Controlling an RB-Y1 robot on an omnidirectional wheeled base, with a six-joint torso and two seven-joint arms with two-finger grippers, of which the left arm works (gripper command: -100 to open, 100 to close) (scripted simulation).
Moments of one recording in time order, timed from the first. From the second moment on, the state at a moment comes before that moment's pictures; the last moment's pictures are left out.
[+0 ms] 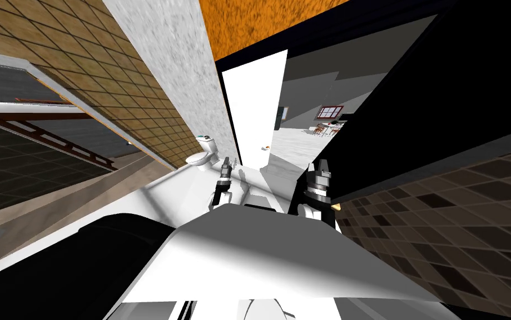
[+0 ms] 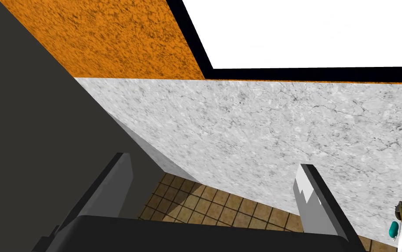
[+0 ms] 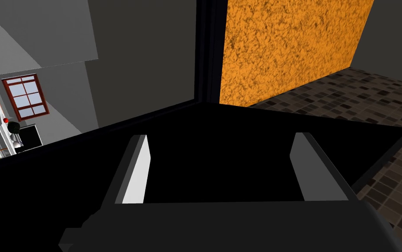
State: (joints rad) arm 0.41 0.06 0.03 -1.98 -0.01 -0.49 -0.11
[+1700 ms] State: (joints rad) arm 0.25 0.10 0.08 -1.56 0.05 -0.58 -0.08
